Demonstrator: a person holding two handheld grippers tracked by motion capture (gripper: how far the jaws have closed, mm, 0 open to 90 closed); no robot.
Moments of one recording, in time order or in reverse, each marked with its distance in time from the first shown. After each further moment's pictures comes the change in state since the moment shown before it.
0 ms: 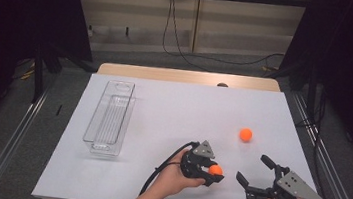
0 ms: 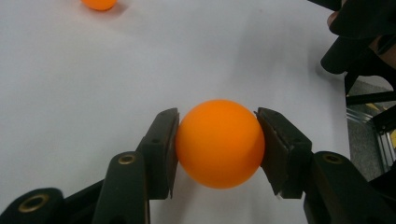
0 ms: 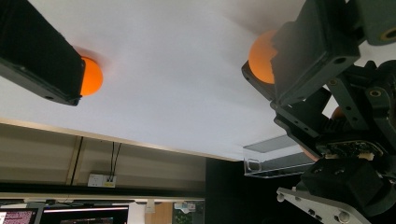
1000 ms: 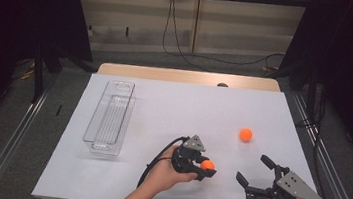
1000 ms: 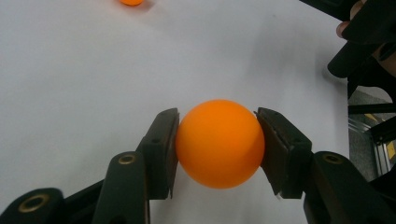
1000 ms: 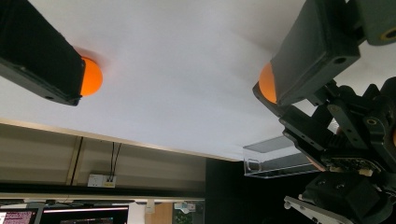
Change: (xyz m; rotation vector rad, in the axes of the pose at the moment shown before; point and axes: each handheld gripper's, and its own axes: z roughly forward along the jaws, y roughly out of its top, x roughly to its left) left arm 0.013 -0.004 -0.021 -0.012 0.020 -0.058; right arm 0.000 0.000 0.000 0.001 0.000 0.000
